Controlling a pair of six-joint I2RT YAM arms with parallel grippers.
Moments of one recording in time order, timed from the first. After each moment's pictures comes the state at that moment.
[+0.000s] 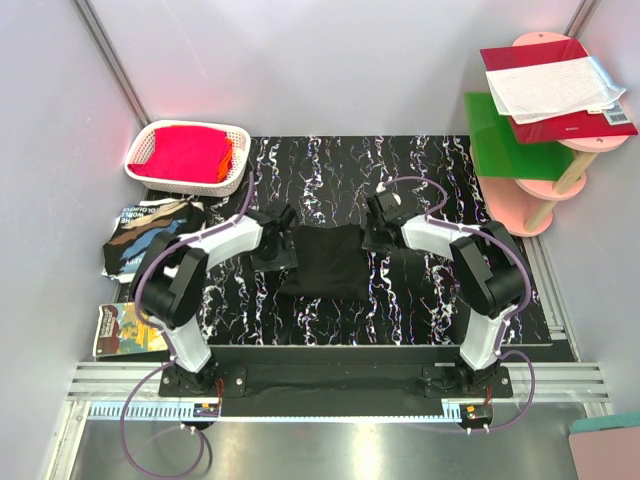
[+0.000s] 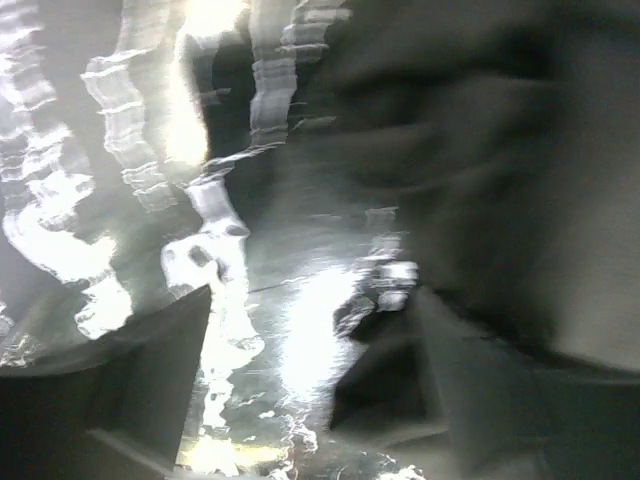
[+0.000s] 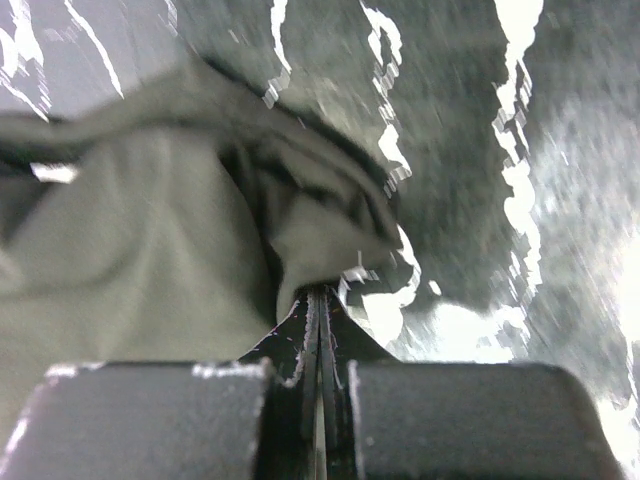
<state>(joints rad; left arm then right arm) -0.51 1.76 1.11 -0.75 -0.16 -0.71 0.50 1.86 1.11 -0.23 0.03 0.63</state>
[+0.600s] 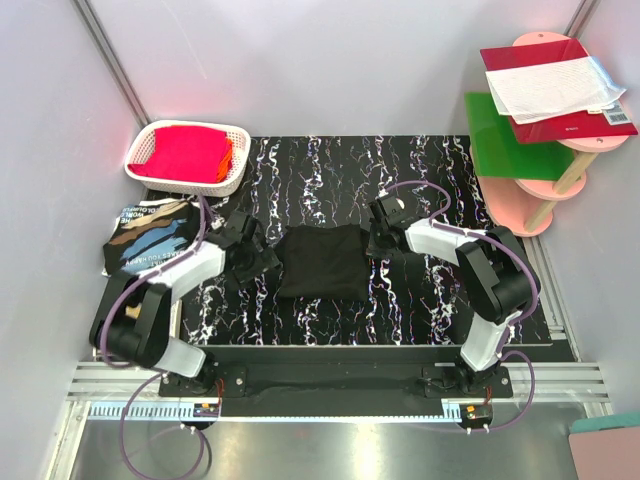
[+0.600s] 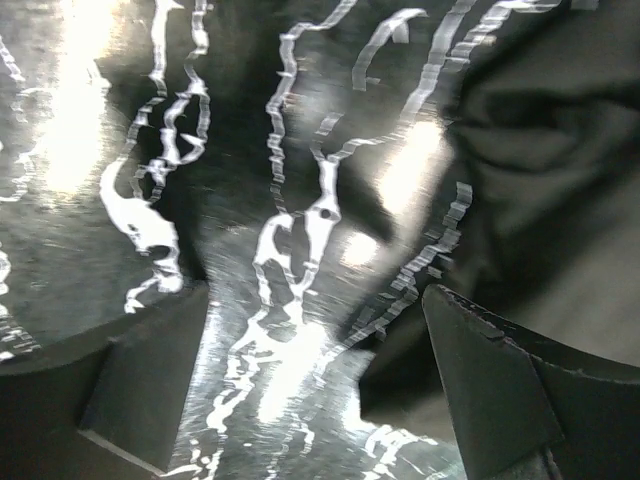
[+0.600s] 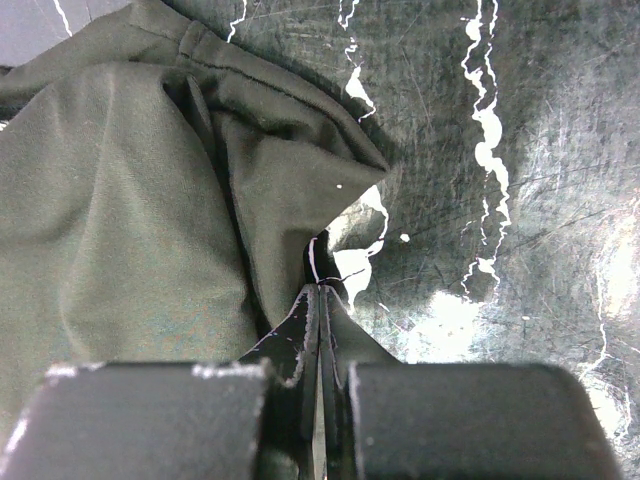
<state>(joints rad) -0.35 1.47 0.79 -0.51 -0.04 -0.84 0.50 1.80 1.05 -0.28 0.03 0.62</state>
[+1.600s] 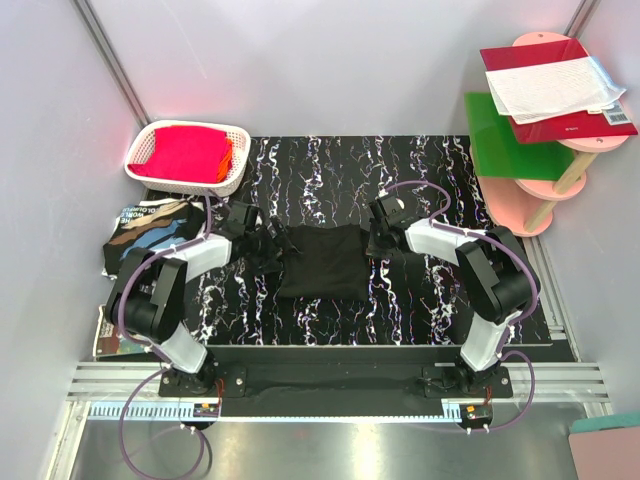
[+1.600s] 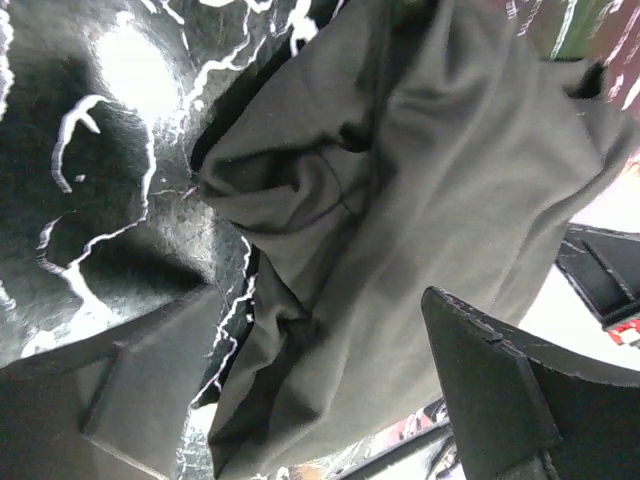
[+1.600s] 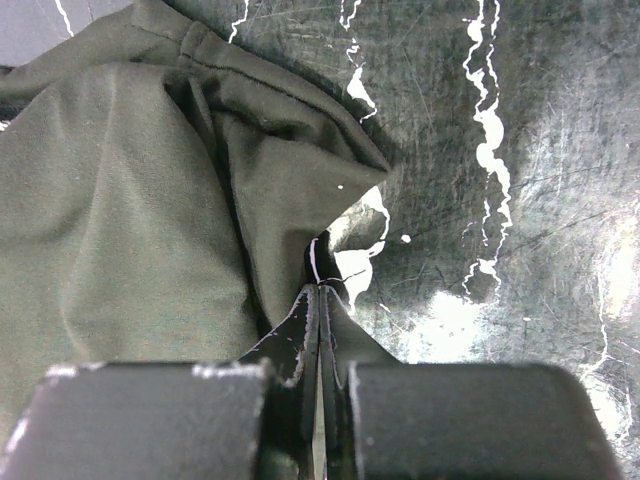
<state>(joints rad) -0.31 1.59 0.81 -0.20 0.29 -0.86 0.50 1.80 1.05 -0.28 0.03 0.61</state>
